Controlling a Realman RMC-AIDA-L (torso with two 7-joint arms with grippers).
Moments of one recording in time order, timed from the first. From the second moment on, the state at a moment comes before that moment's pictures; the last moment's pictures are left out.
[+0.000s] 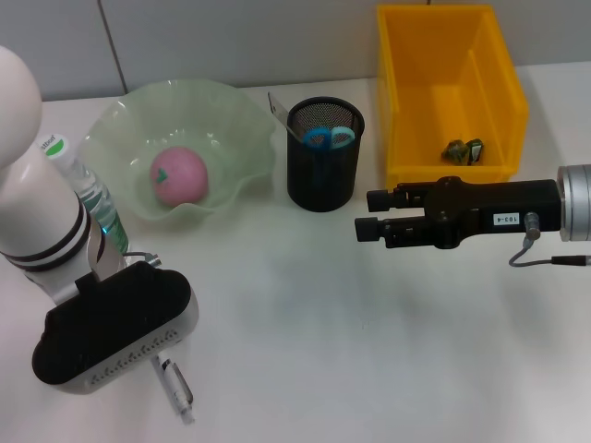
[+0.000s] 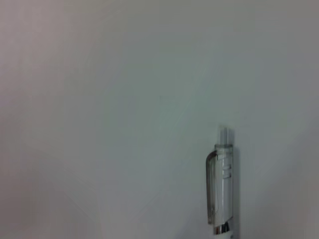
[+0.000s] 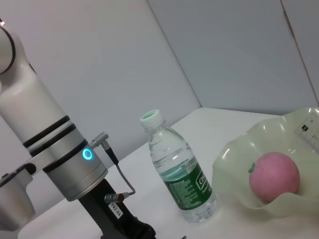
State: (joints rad) left arm -0.68 -2.07 1.69 1.19 2.65 1.55 -0.91; right arm 0.56 1.99 -0.87 -0.58 -1.83 -1.57 1.61
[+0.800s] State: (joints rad) left arm -0.70 -2.07 1.75 1.21 2.68 1.56 -0.96; right arm 0.57 1.99 -0.87 -0.59 -1.83 -1.58 1.60
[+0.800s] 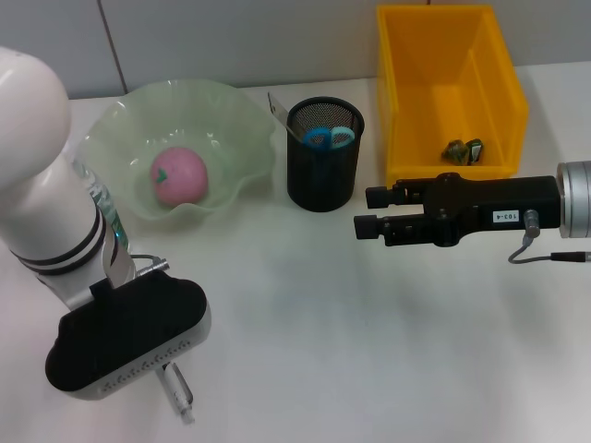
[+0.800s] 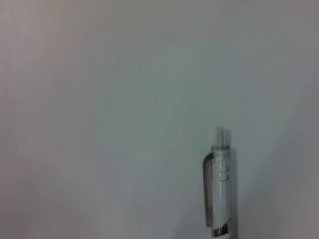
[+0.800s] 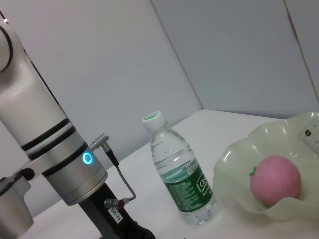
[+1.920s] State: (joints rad) left arm -0.72 -2.08 1.78 1.21 2.69 1.57 -0.96; right arm 0.57 1.98 -0.87 -0.60 -1.84 -1.57 1.60
